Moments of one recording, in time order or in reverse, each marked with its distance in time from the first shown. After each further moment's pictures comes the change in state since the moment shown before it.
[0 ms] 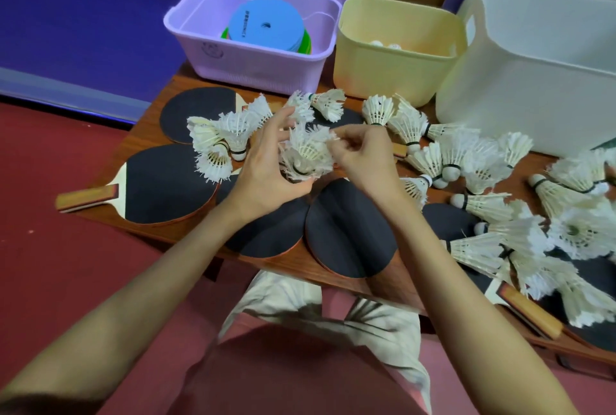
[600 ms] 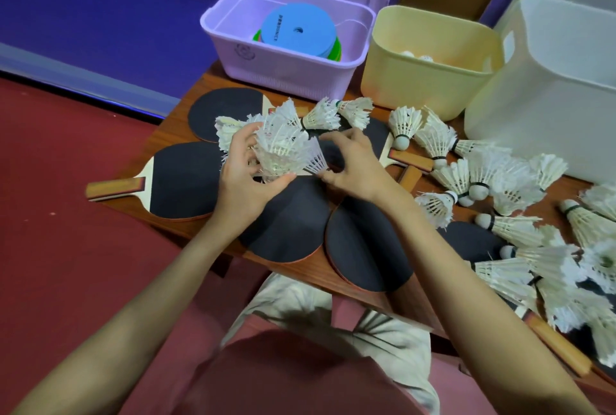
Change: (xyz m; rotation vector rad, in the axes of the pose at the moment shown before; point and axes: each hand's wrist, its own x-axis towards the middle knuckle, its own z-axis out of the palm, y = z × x) left_hand -0.026 -0.025 -0.031 -0.209 0.305 -0.234; right_hand 0.034 0.027 0.037 -0.460 -0.396 -0.160
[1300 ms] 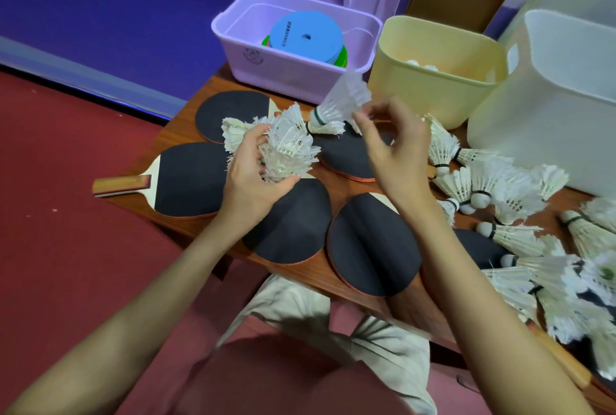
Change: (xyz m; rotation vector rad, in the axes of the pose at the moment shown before) left_hand -0.001 0.008 -0.001 0.125 0.016 0.028; right_hand -0.034 -0.044 -0.049 0.413 0.655 -0.240
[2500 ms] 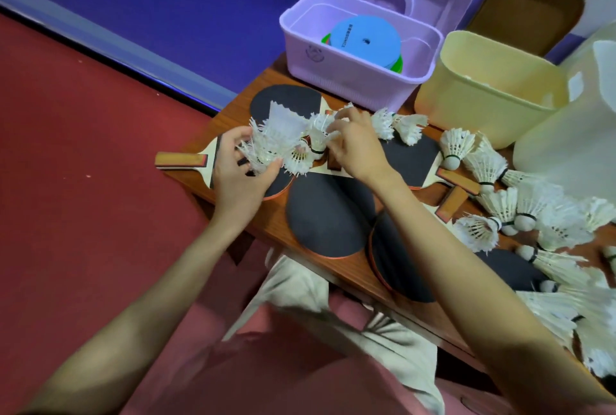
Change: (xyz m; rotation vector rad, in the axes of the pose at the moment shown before) left_hand -0.019 -0.036 -0.069 -0.158 0.342 -0.096; right_hand 0.015 0.034 0.121 -0.582 -0.586 -0.120
